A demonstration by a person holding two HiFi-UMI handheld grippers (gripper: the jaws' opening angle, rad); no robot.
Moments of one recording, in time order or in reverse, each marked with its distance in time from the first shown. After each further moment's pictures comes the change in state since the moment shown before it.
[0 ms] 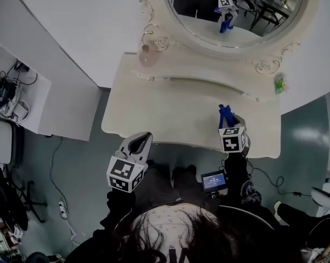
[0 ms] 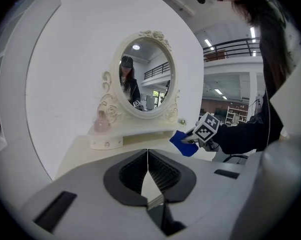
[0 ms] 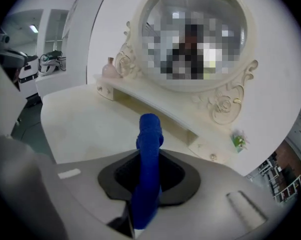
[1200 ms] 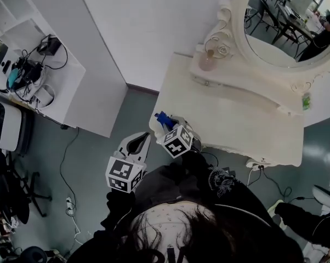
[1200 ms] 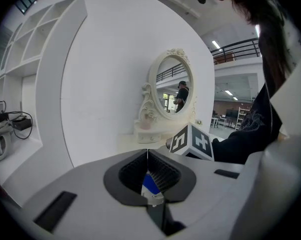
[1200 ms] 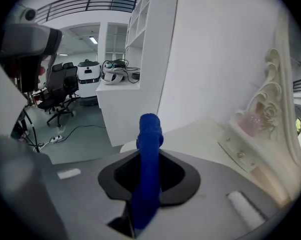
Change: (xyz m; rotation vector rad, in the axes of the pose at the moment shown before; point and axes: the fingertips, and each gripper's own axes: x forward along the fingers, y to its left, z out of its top) left arm -0.154 0.186 -0.039 -0.025 -0.035 0.116; right arm -0.003 0.488 0.172 -0.302 -0.141 0.536
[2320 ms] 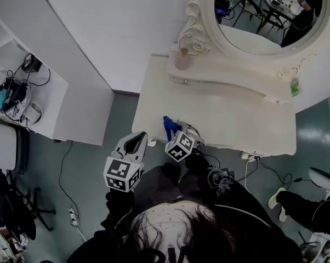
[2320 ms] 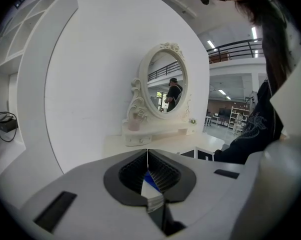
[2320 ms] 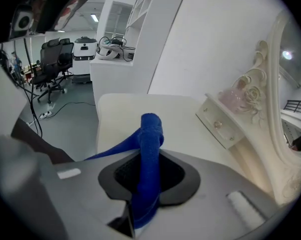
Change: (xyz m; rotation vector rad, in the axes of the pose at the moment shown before) left arm 0.054 -0.037 0.016 0.024 0.018 -0.076; right arm -0.009 -0.067 -0.108 -0.113 0.152 -0.129
